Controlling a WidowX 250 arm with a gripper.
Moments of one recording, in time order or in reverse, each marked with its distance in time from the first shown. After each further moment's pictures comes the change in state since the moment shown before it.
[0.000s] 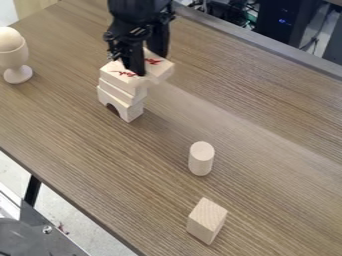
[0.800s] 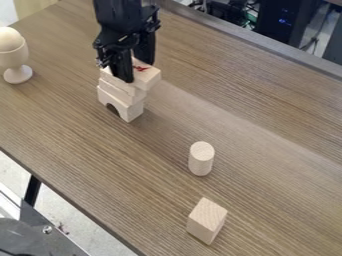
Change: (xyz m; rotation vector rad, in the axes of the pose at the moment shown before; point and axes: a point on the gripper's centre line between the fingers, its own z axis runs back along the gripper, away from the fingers) arm 0.013 0.005 -0.014 0.039 -0.009 0.038
